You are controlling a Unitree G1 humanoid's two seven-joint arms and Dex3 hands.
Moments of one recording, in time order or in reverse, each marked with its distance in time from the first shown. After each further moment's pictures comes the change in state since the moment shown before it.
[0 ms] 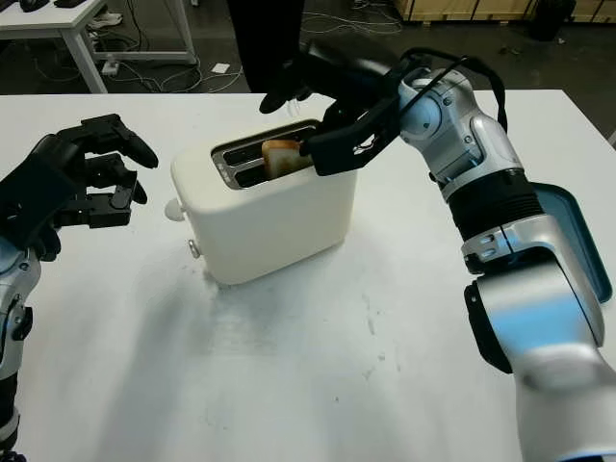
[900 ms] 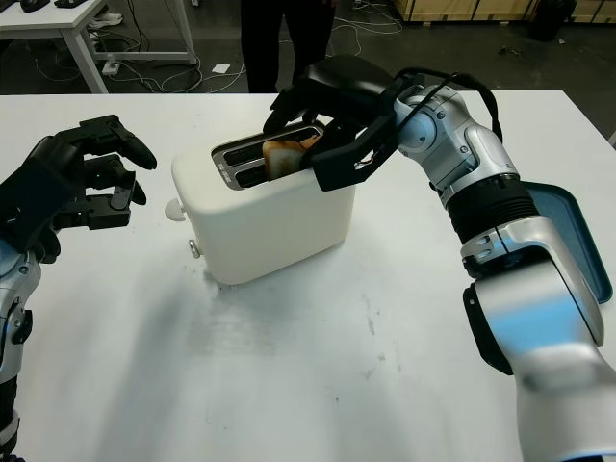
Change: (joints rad) left arm 0.012 -0.003 -0.002 -0.019 0.002 0.007 0.018; right arm 0.005 -0.004 0.049 0.079 -0.009 -0.075 -0.045
